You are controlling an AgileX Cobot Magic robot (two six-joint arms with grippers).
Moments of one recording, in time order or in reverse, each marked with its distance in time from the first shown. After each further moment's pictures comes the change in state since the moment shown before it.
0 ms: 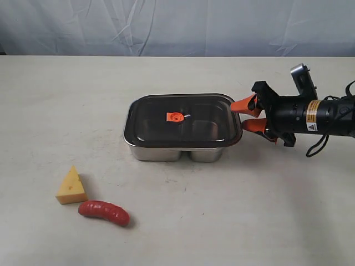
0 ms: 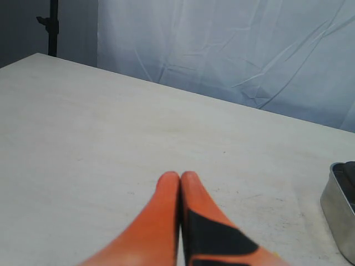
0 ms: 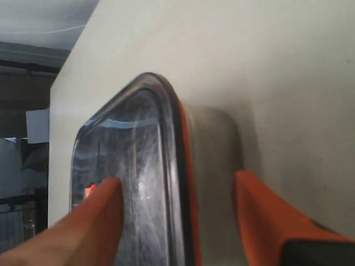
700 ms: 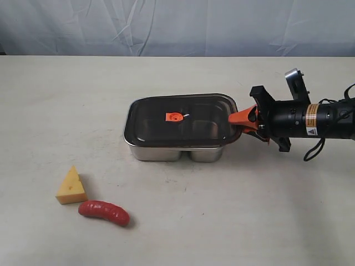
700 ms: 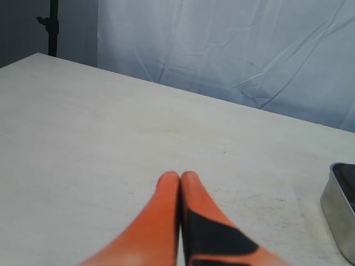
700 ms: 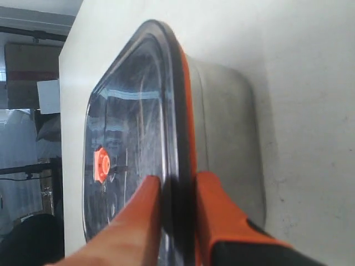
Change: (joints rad) left arm 0.000 0.000 0.000 0.000 0.000 0.000; right arm 0.000 0.018 0.000 -0.090 -0.076 0.056
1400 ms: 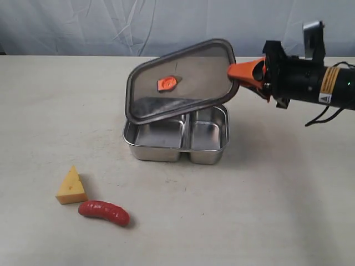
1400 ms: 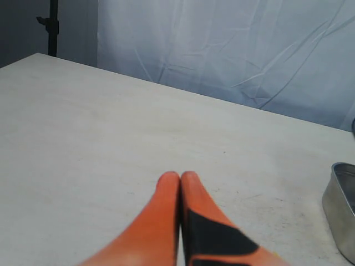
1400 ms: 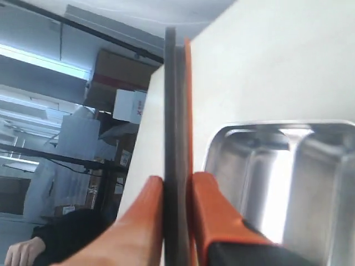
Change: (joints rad) left arm 0.000 0.000 0.000 0.000 0.000 0.000; right arm 0.001 -0.190 -0.021 0.093 -0.152 -0.103
